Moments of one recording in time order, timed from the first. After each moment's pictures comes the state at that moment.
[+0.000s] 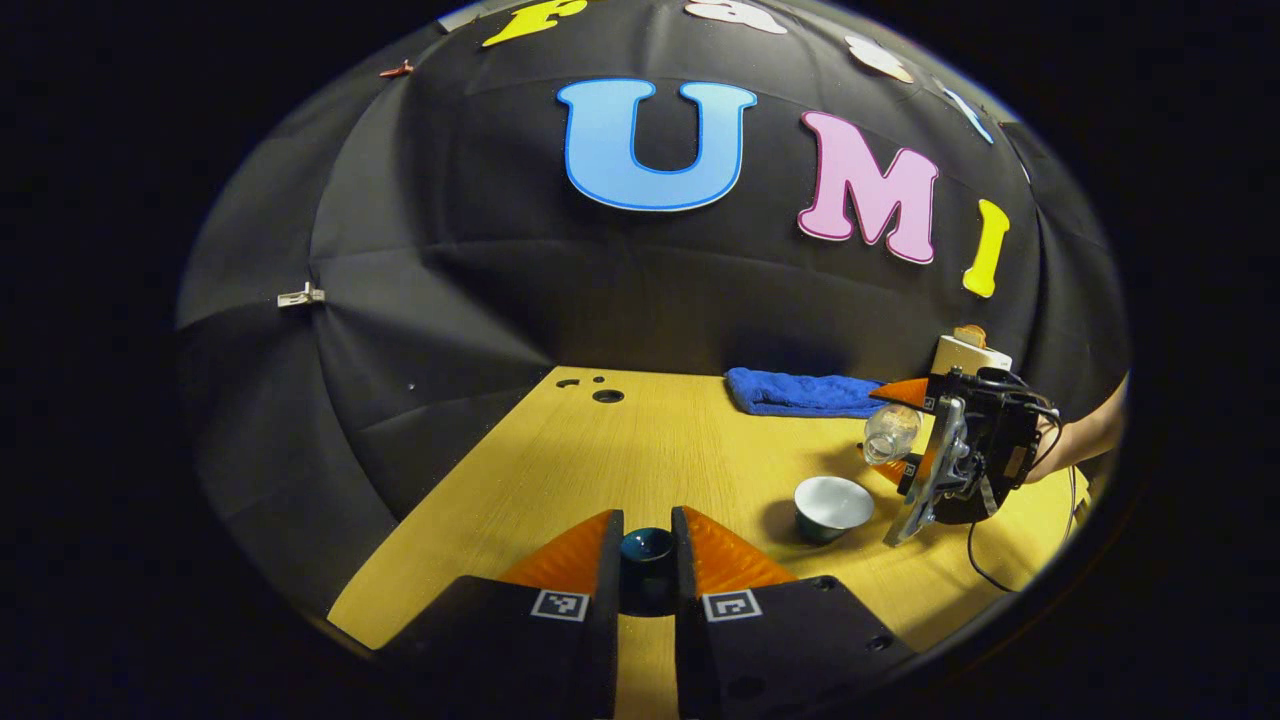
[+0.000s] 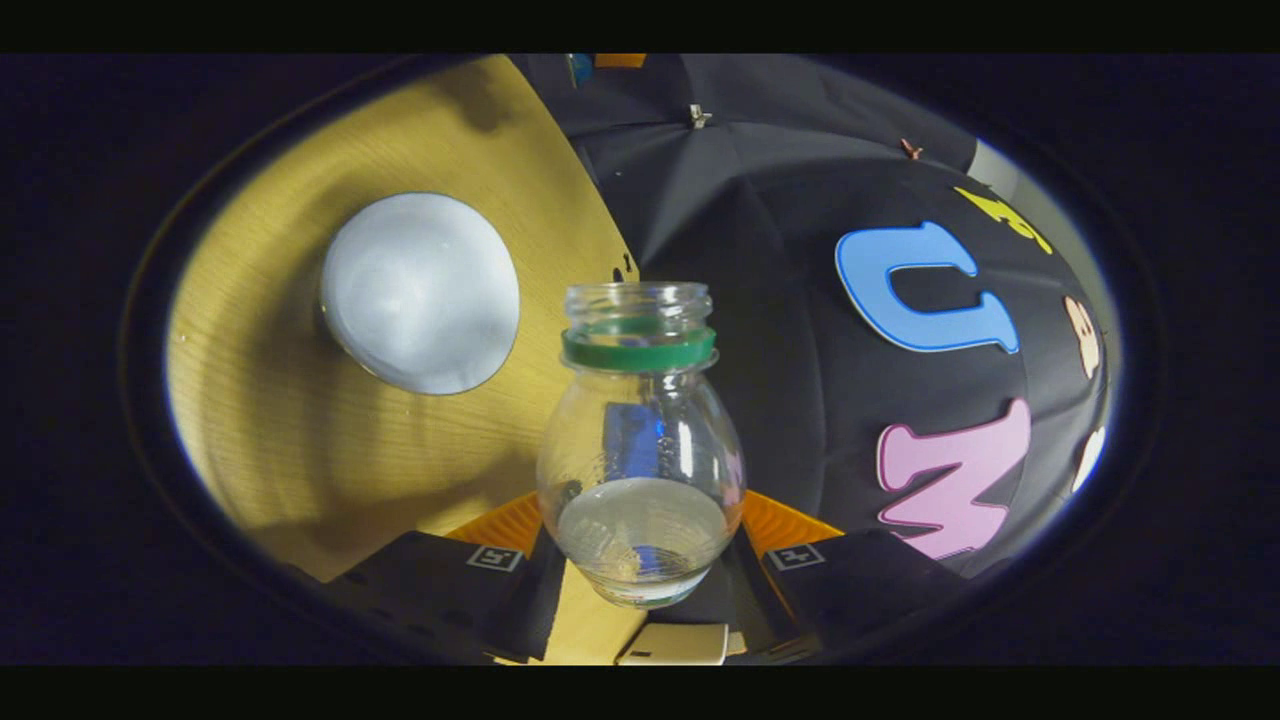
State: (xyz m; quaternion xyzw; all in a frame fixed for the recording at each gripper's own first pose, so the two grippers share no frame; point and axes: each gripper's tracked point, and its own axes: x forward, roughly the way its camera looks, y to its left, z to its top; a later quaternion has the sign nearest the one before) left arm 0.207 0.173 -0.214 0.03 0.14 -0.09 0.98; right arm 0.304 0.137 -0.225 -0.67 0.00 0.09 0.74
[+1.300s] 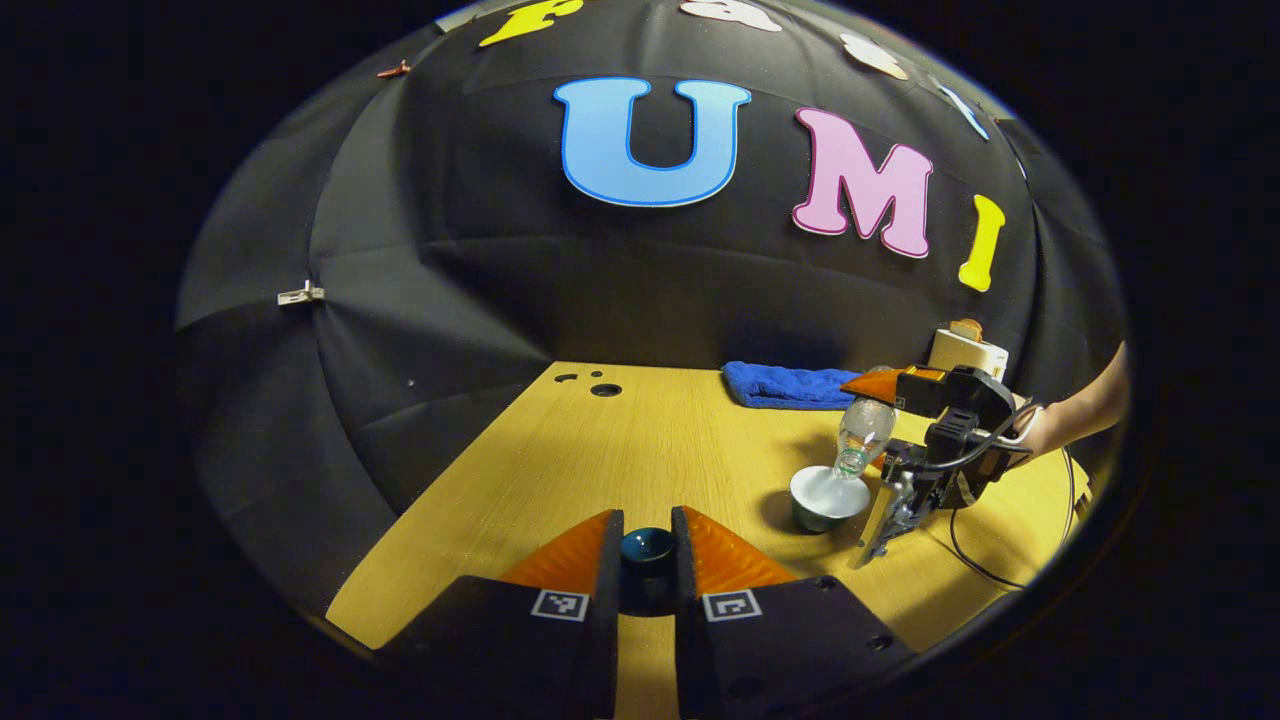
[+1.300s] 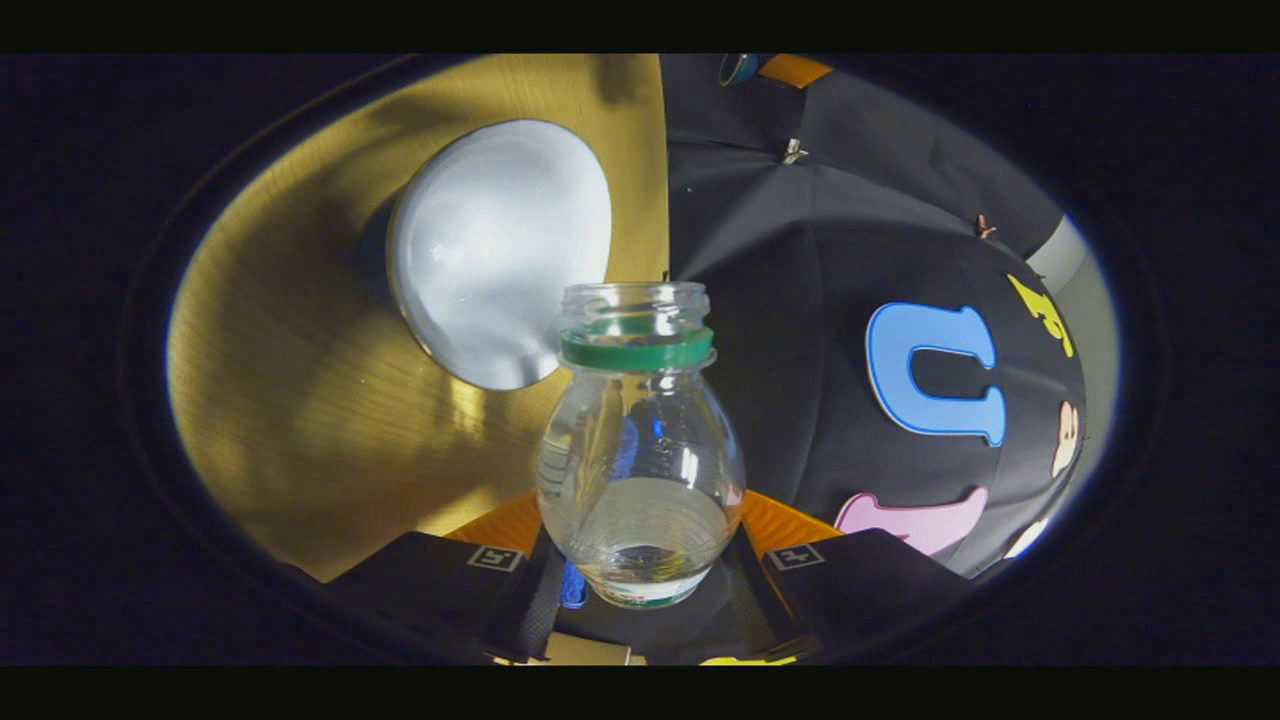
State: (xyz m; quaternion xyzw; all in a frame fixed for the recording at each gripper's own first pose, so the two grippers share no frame) left arm 0.200 0.171 -0.219 0.04 0.15 -0.10 0.98; right arm 0.323 0.147 -0.229 -0.77 -0.05 0.10 0.63
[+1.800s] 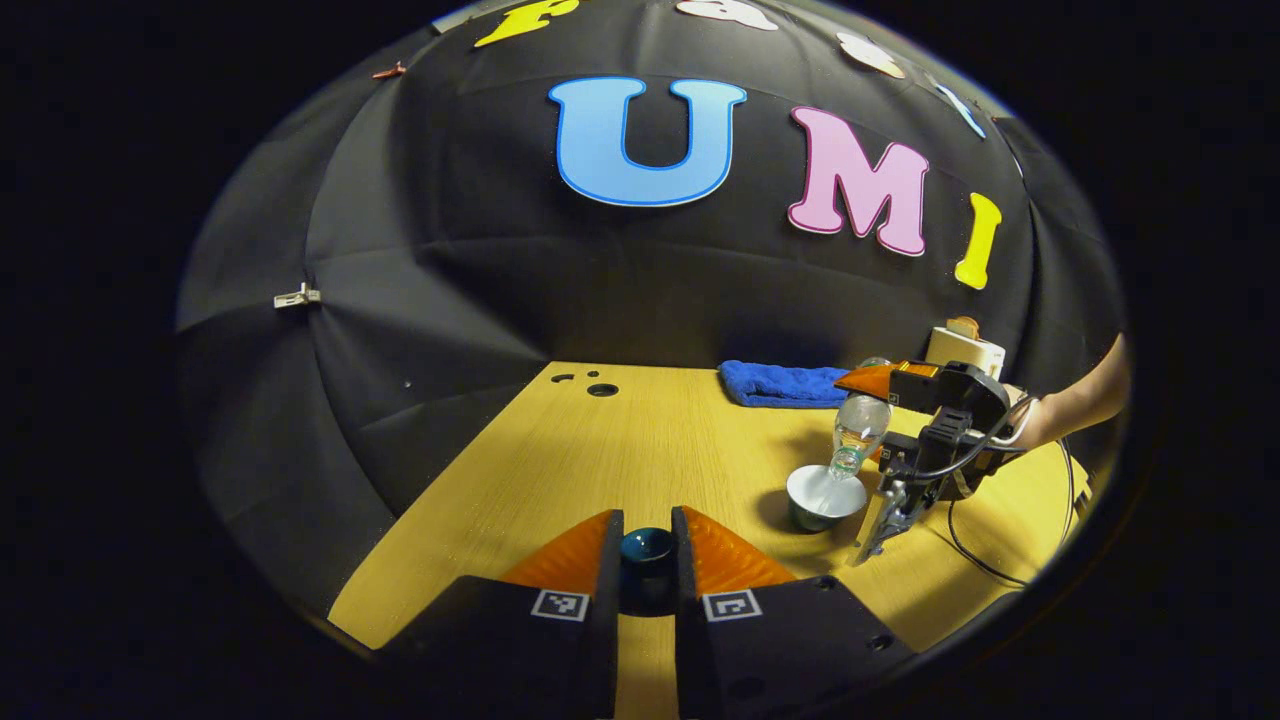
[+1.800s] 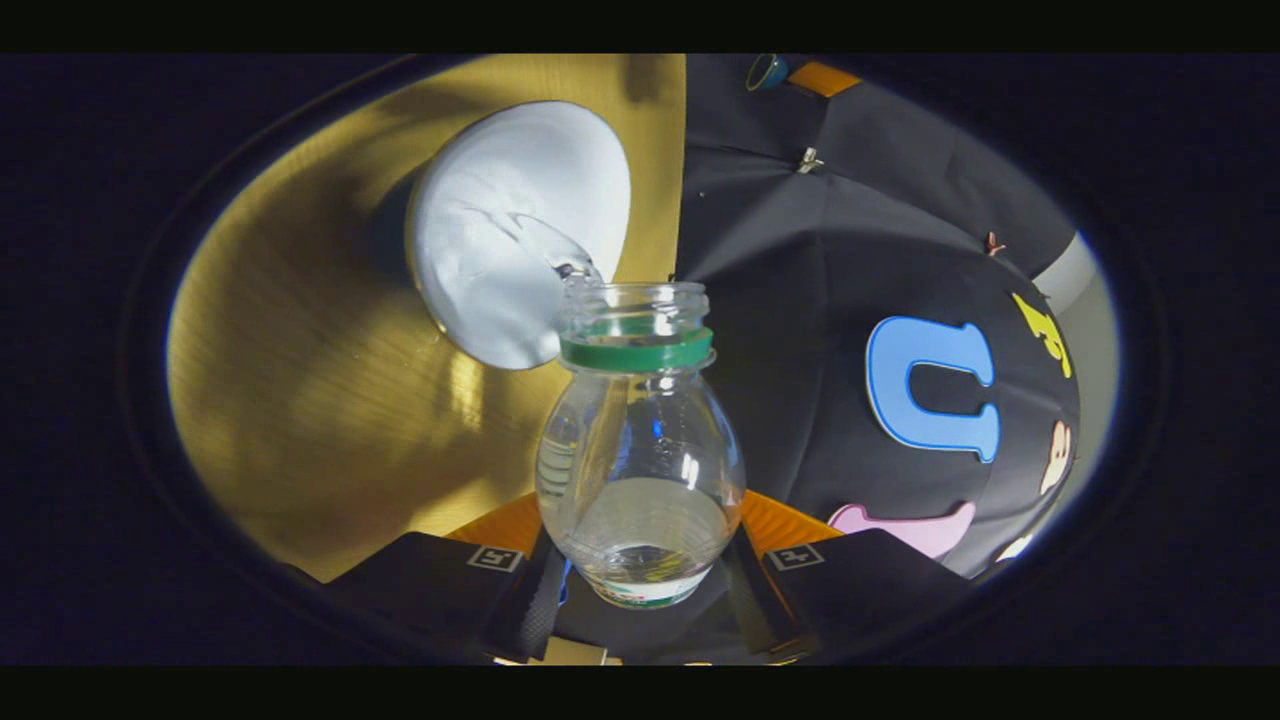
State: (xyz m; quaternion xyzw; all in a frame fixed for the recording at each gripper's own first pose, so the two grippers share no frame) left arm 0.199 0.167 -0.217 0.04 0.15 -0.11 0.98; right arm 0.327 0.151 -0.223 -0.79 -0.07 0.10 0.60
